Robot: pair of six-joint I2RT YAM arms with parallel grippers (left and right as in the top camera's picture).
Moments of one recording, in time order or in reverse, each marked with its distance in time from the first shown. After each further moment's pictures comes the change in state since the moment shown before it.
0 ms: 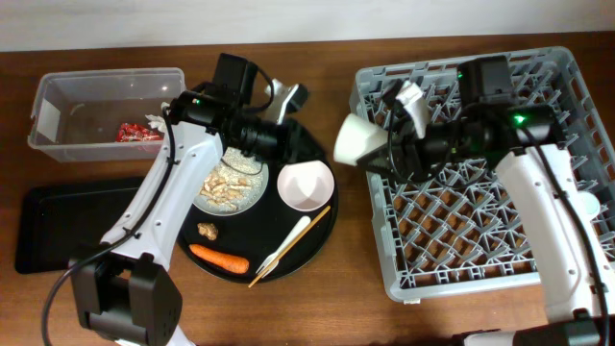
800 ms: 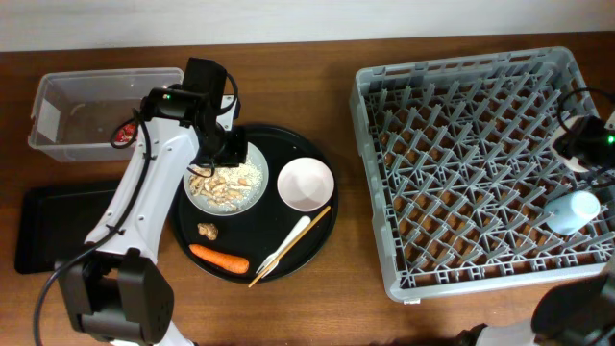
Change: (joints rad) left arm 0.111 0.000 0.000 -0.147 -0.749 0.000; right arm -0.685 0.122 0.167 -0.094 0.729 0.475
